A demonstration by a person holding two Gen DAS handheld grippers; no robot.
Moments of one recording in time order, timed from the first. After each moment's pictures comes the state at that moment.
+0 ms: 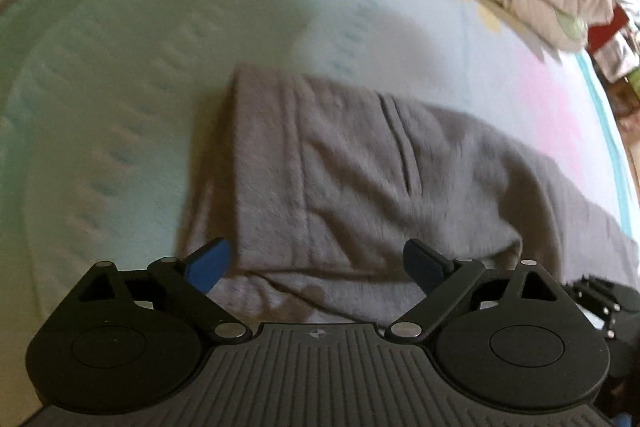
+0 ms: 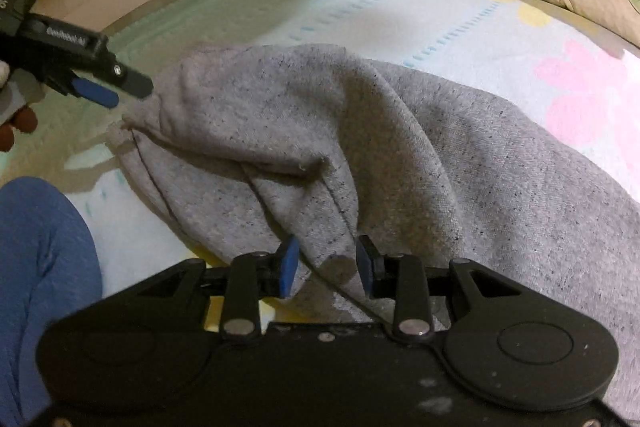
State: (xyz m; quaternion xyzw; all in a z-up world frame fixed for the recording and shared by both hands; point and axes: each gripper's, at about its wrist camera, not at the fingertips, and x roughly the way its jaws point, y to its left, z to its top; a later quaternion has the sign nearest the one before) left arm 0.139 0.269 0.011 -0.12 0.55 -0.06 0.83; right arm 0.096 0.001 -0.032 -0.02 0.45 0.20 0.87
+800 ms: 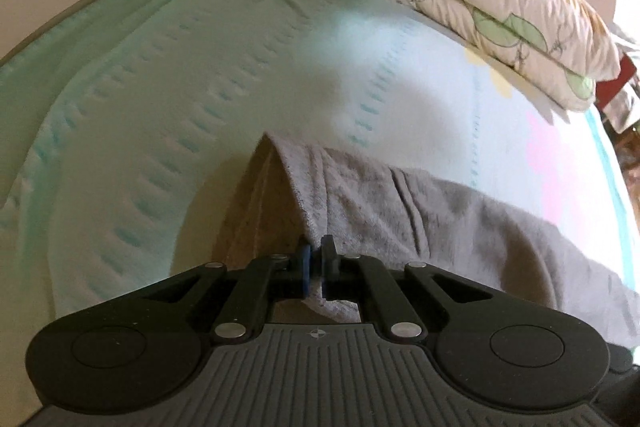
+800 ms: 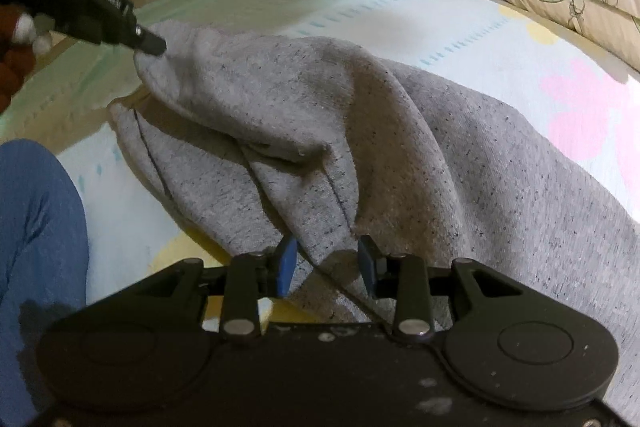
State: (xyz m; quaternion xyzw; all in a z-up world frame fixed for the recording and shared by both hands) left arm 0.134 0.286 0.041 -0.14 0.47 -0.01 0.87; right arm 0.085 0.011 -0.042 -0.06 0.43 0.21 0.88
